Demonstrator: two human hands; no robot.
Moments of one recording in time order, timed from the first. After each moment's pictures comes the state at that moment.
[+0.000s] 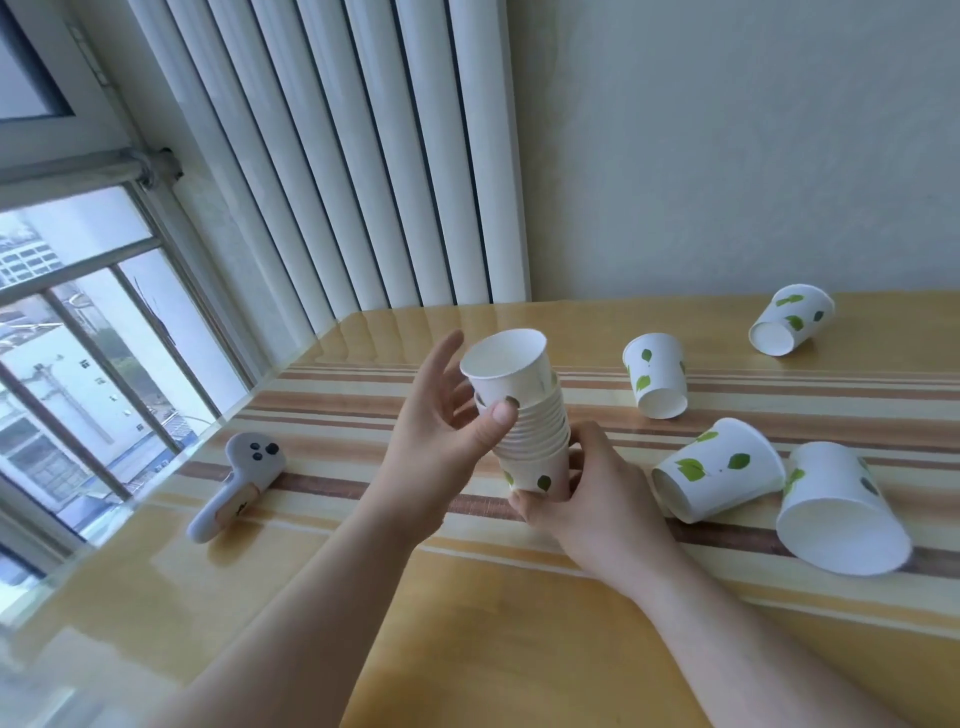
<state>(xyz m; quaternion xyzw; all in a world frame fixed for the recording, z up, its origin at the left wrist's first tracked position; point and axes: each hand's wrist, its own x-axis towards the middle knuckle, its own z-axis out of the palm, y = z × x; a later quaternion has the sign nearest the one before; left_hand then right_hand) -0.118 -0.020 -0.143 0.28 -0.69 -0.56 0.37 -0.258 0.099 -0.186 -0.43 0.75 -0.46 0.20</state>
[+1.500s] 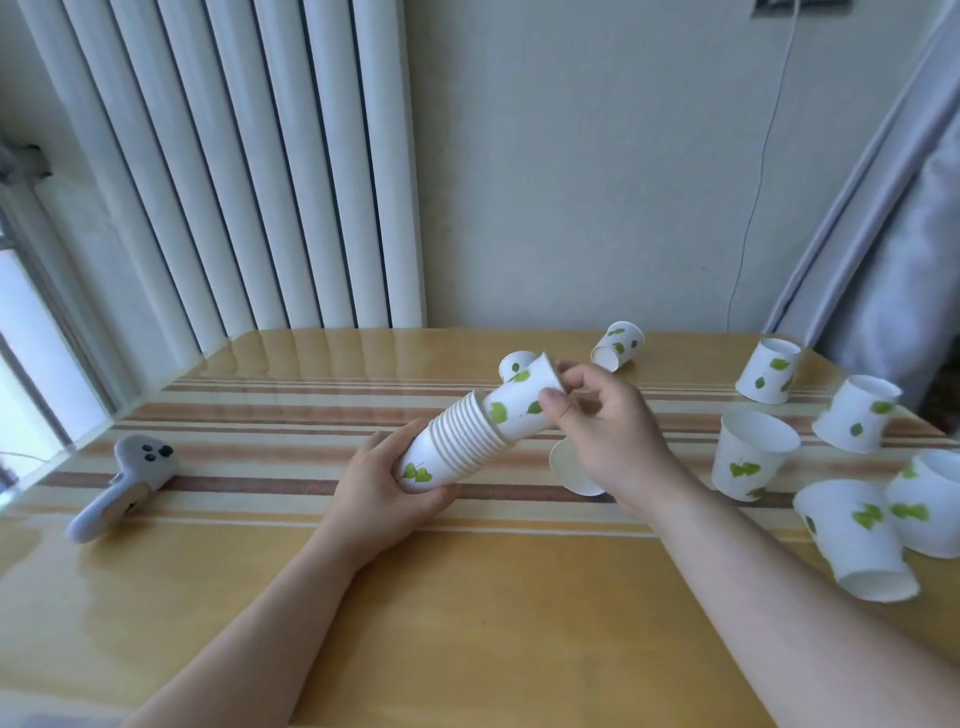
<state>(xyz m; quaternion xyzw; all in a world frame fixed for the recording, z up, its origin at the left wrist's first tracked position) -0.119 0.023 -0.195 0.28 -0.85 -0.30 0.33 -0.315 0.197 -0.122 -0.42 0.70 -0.57 0.09</state>
